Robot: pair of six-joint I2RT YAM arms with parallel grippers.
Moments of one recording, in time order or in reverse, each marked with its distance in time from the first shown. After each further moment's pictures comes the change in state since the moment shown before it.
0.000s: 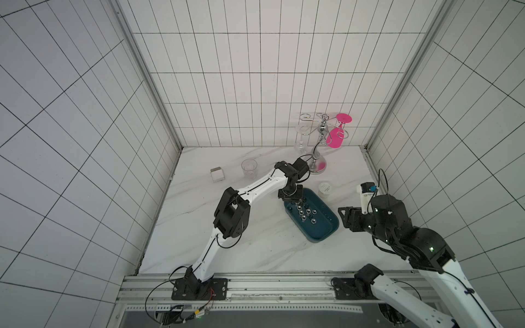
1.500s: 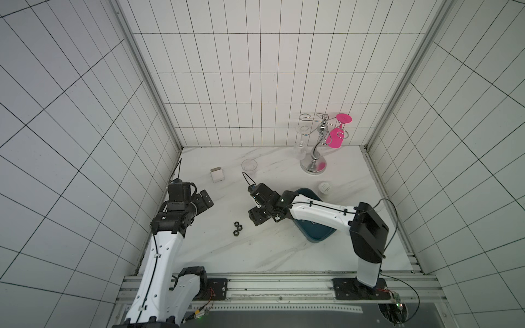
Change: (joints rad) left arm 0.886 -1.408 -1.238 0.323 -0.120 0.165; right arm 0.486 1.272 0.479 0.496 -0.155 -0.080
